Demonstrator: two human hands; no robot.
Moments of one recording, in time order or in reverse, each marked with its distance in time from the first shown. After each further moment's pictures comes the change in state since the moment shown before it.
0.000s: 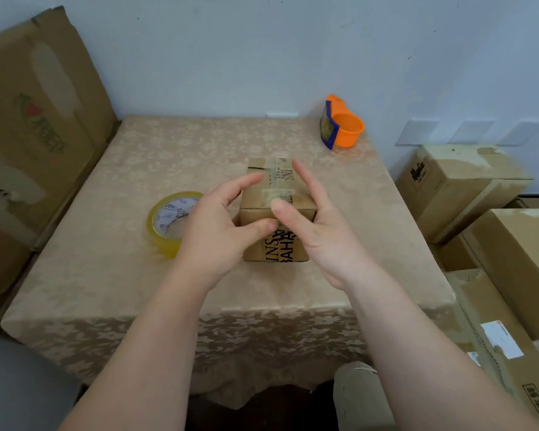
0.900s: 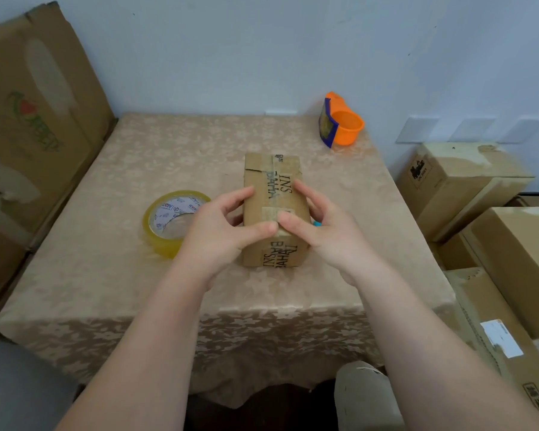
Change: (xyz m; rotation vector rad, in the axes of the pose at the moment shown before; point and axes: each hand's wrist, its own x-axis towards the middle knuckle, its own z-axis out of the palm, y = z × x) left_hand 0.005 -0.007 0.003 -0.002 0.017 -0.292; right_hand 0.004 0.011 -0.021 -0.231 0.081 0.146
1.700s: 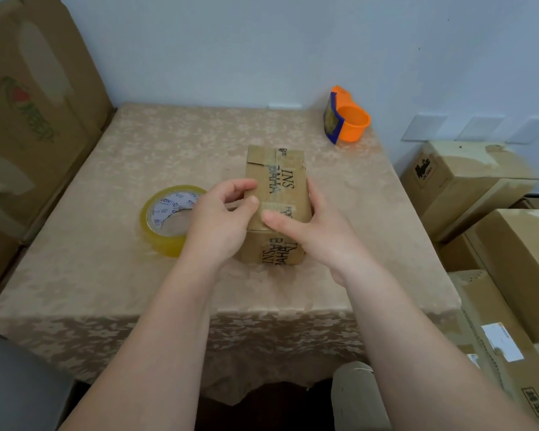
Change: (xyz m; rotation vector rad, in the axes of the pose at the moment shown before) left_hand 0.019 -0.006 0.008 0.024 0.188 0.039; right_hand 0.005 -0.011 0.015 -0.025 0.006 0.005
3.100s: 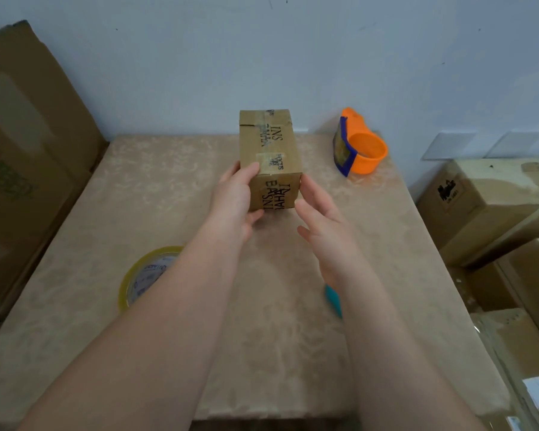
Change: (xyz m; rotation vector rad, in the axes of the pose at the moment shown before) left_hand 0.142 0.029 0.048 -0.453 0.061 -0.385; right_hand 0.097 -0.011 -0.013 0.369 0.082 0.027
